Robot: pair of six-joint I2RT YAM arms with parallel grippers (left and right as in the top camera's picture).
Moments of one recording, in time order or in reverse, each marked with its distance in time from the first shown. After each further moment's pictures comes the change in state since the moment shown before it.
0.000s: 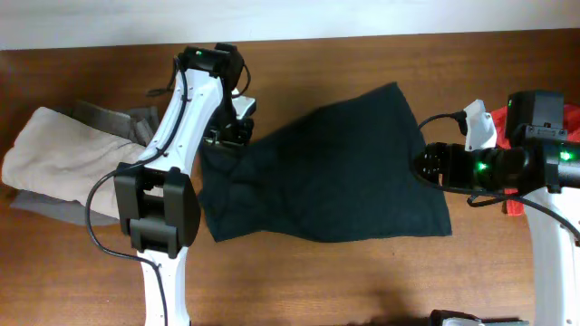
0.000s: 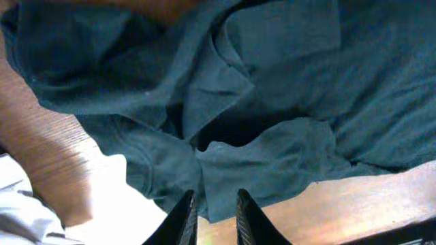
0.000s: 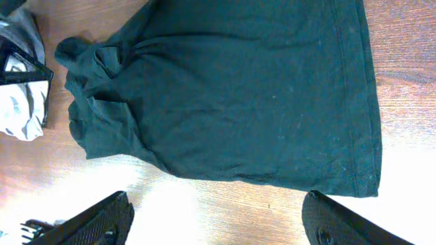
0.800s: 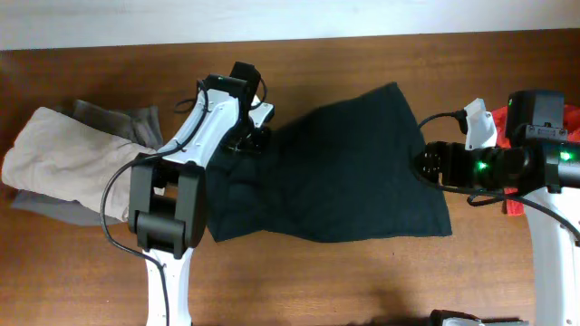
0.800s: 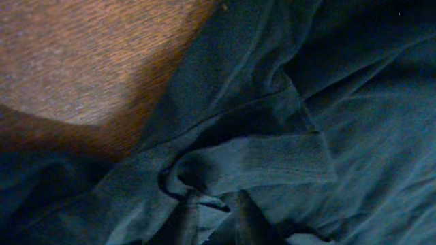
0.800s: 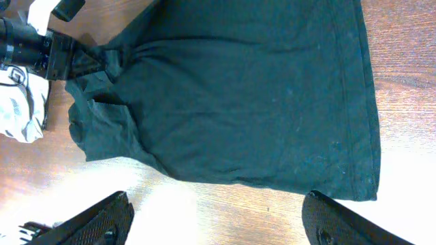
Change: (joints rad) left arm -0.049 0.010 -0.247 0.423 0.055 0.010; right arm 0.000 0.000 0.000 0.011 0.000 0.000
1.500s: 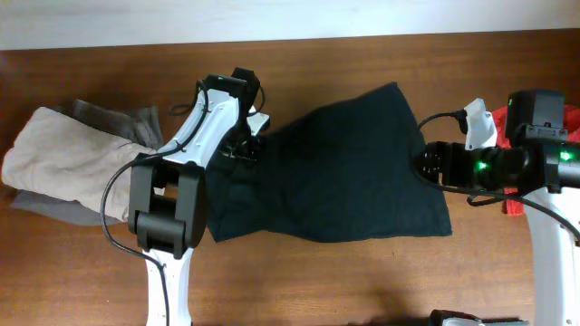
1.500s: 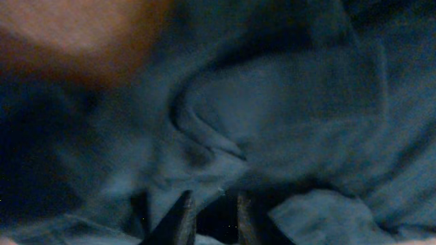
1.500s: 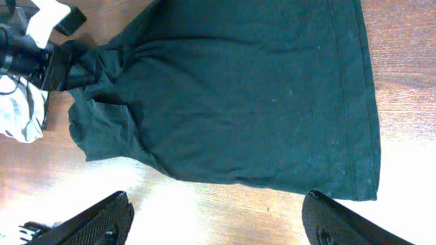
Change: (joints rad) left arm 0.001 0.000 0.000 -0.109 -0.064 0.008; right arm 0.000 0.000 0.000 0.000 0.000 0.000
